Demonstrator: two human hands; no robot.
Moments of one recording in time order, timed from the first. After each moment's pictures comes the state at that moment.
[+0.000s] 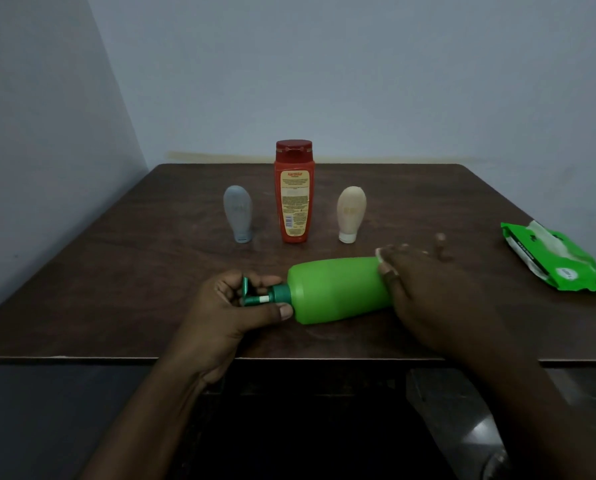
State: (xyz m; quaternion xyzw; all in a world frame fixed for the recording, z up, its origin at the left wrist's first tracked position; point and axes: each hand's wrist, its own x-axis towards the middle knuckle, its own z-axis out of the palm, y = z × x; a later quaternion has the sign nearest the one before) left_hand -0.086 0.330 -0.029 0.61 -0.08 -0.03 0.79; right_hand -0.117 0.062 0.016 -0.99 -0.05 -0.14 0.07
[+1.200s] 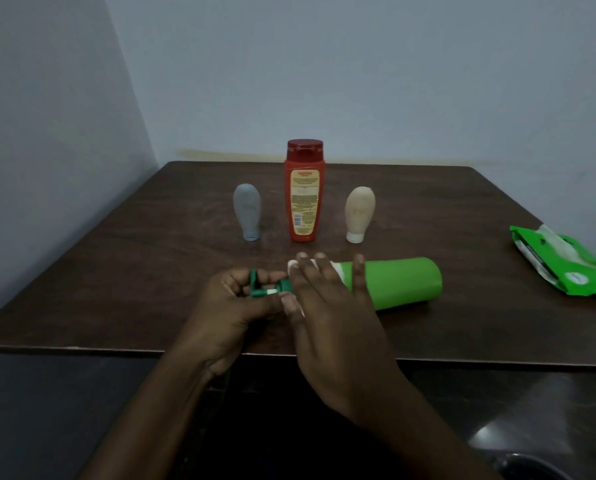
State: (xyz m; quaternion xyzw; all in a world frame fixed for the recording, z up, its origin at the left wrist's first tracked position) left_hand -0.090 0.333 -0.021 0.59 -0.05 -0.07 0.80; right_hand -0.136 0.177 -0.013 -0.95 -0.16 -0.23 0.13
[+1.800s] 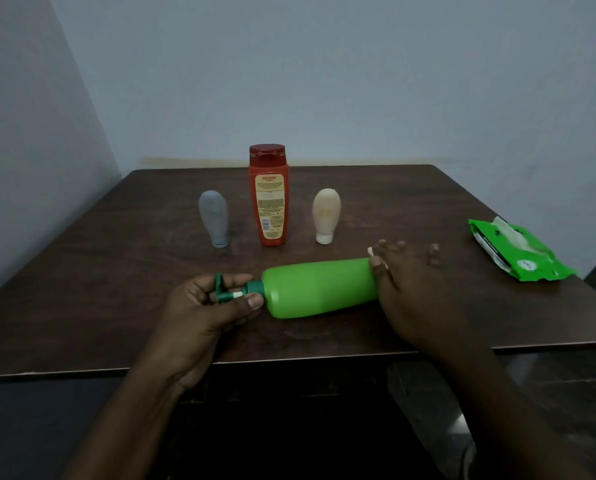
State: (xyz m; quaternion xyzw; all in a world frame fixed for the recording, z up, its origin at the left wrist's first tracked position) left_hand -0.082 0.332 -0.027 0.57 -0.05 -0.05 0.81; right_hand -0.109 0.053 -0.005 -0.97 0.04 -0.19 0.16
